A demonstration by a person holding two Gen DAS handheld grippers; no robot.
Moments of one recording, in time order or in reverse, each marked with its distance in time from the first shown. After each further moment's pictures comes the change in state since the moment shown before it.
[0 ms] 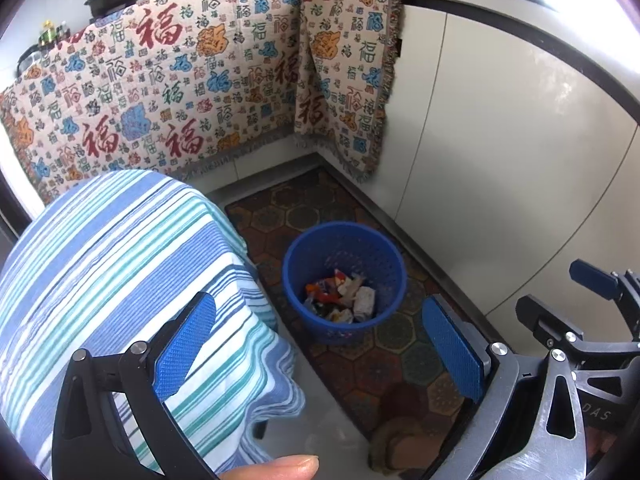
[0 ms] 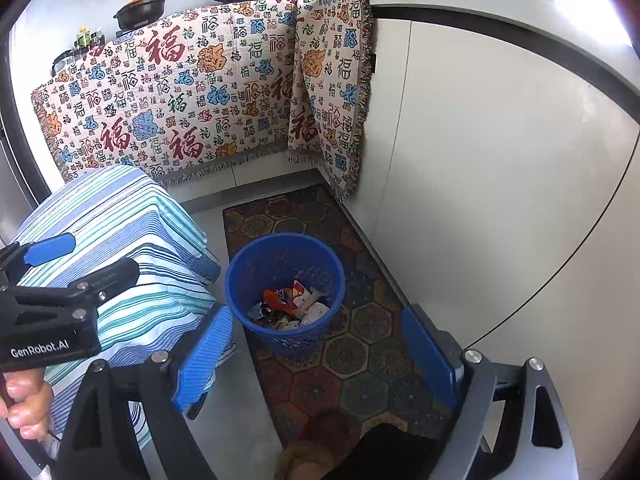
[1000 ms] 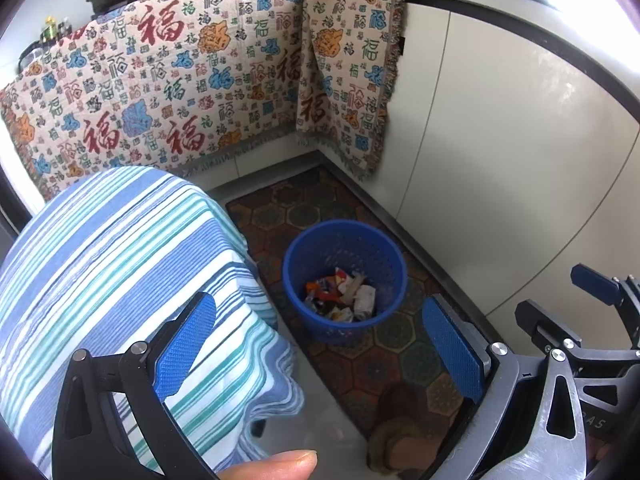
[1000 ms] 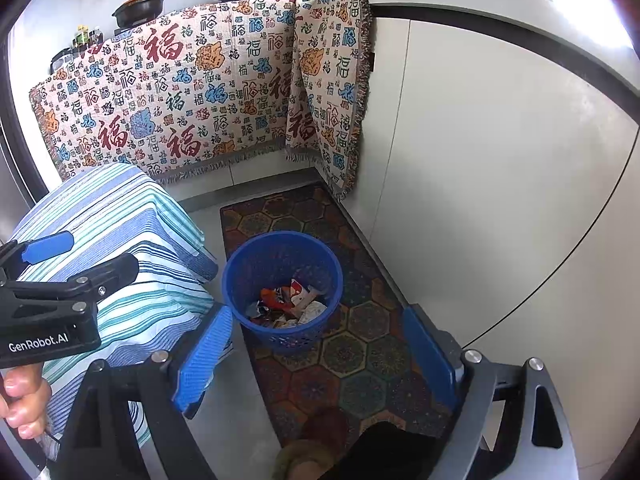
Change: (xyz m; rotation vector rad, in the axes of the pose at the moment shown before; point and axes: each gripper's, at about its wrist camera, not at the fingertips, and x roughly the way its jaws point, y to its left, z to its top) left arm 0.001 0.001 0.003 -0.009 0.015 0.003; right arm 0.004 -0.002 0.002 -0.003 0.008 -0.008
